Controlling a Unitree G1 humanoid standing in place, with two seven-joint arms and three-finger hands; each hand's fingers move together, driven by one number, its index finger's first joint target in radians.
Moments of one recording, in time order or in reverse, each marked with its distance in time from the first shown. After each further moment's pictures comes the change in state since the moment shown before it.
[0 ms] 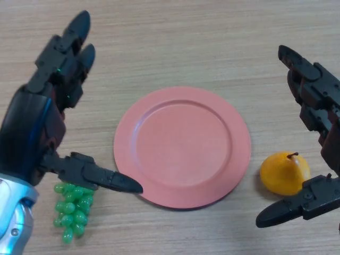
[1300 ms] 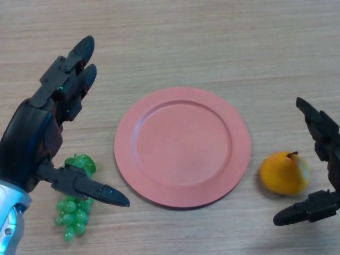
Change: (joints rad) left arm 0.027 0.021 0.045 0.146 0.009 -0.164 -0.123; right arm -0.032 -0.035 -0.072 0.922 -0.062 -0.721 -0.032
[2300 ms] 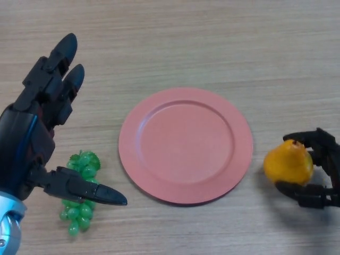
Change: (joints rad) left arm 0.050 -0.023 0.030 -0.077 -0.058 0.078 0.072; right arm -0.045 0.014 0.074 0.006 -0.114 0.261 -0.265
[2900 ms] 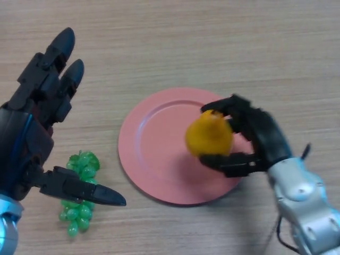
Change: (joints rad) left arm 0.001 0.000 0.017 -0.033 -0.039 0.000 0.000; right arm -0.262 0.078 0.334 0.144 0.072 0.031 -0.098
